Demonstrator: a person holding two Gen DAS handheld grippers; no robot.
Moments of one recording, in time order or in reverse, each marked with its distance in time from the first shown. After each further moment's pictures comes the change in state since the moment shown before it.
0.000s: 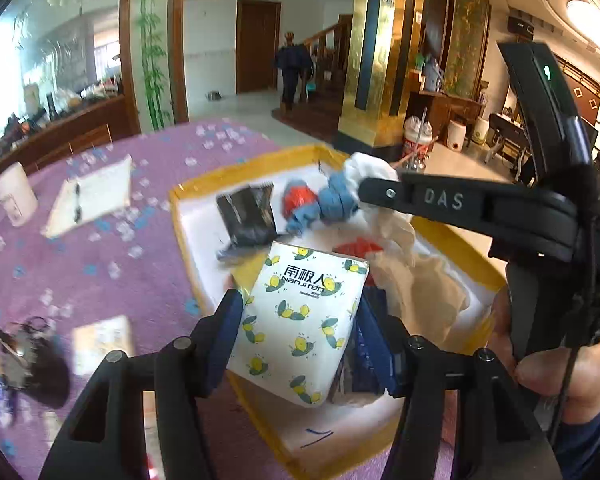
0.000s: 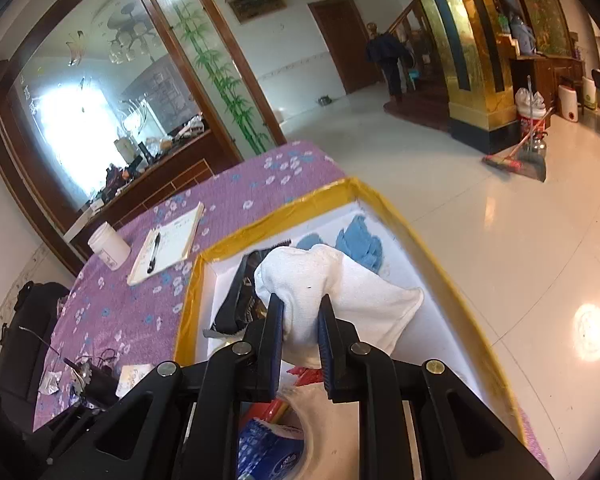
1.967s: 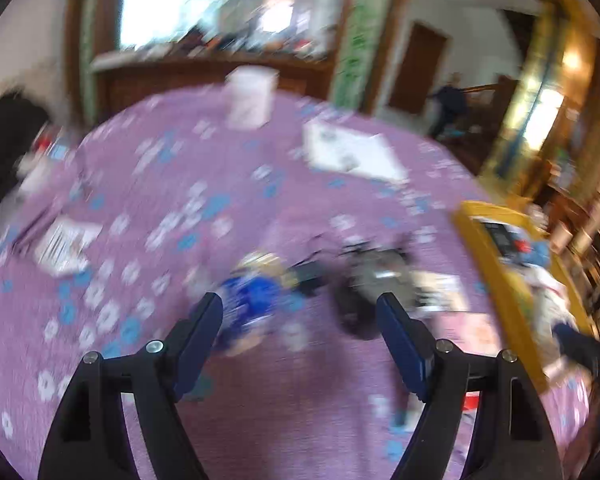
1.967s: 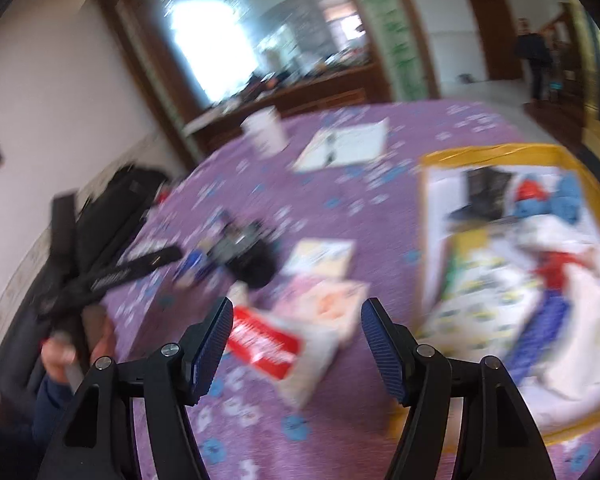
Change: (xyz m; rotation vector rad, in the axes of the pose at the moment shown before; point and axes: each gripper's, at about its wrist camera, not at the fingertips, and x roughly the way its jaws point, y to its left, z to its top) left arm -0.121 0.261 -0.093 -0.506 -0.020 0.333; right arm -0.019 0.156 -0.104 -0.364 0.214 0.393
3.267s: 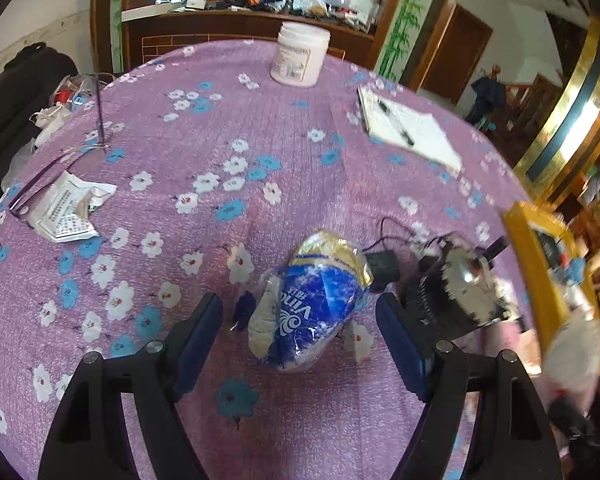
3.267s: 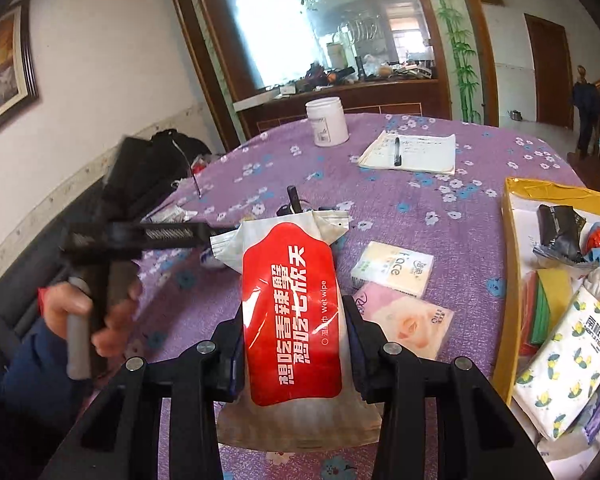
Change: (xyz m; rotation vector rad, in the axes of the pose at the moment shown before) left arm 0.044 0.032 0.002 -0.072 0.112 0.055; right arm 0.041 0.037 -0.010 -0.188 -0.036 0.068
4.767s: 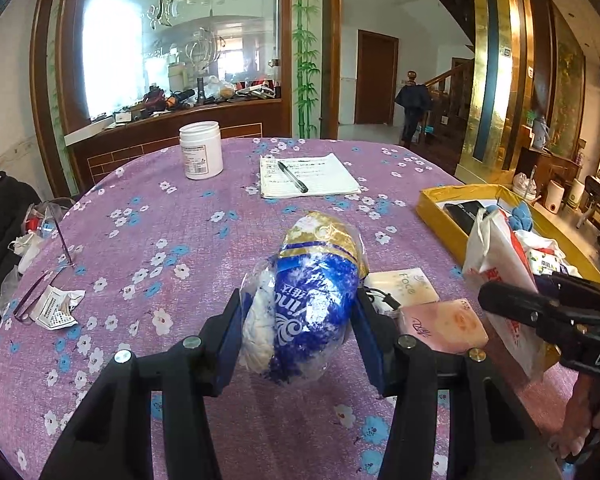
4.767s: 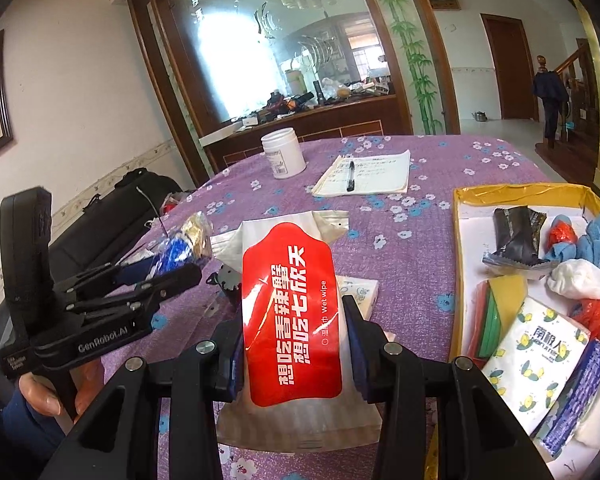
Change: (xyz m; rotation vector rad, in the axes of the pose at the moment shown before) left arm -0.062 -0.089 -0.039 0.341 -0.293 -0.067; right arm -0.020 -0.027 0.008 0.105 -0.107 -0.095
